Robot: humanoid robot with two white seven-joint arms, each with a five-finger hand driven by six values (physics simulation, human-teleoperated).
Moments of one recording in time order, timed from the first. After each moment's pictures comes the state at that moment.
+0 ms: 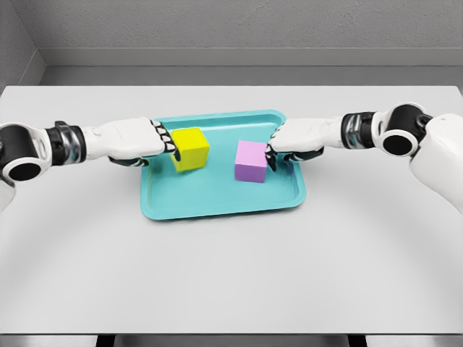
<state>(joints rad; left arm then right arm) -0.69 0.67 -0.67 -1.44 -0.66 -0.61 -0.52 -0.92 -0.55 0.93 -1.20 0.46 -0.59 0.59</state>
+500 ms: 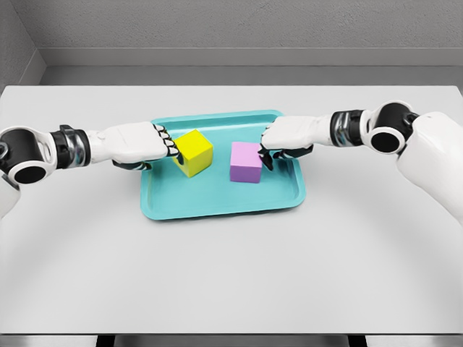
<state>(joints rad) -0.68 0.66 -0.67 -1.43 -0.67 -0.61 -0.52 -0.93 -0.49 0.92 -1.16 0.47 -0.60 0.59</state>
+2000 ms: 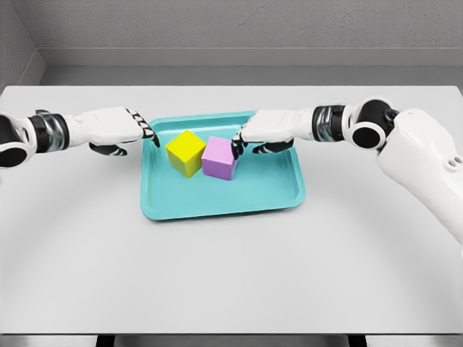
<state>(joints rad) -0.75 0.67 -0.67 -1.27 -0.67 -0.61 -0.52 -0.93 -0.42 0.90 -1.14 0.45 -0.58 0.58</state>
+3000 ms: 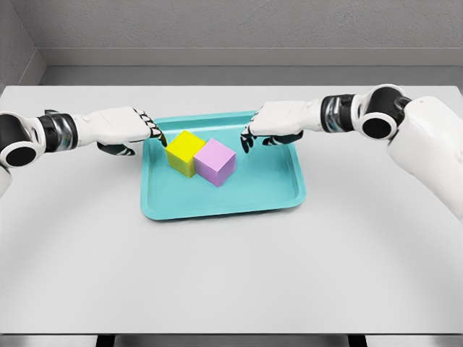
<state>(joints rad) -0.75 0.64 -0.67 -1.25 -0.67 -0.61 -0.52 -0.97 -0.45 0.91 -1.13 0.49 -0.61 0.59</state>
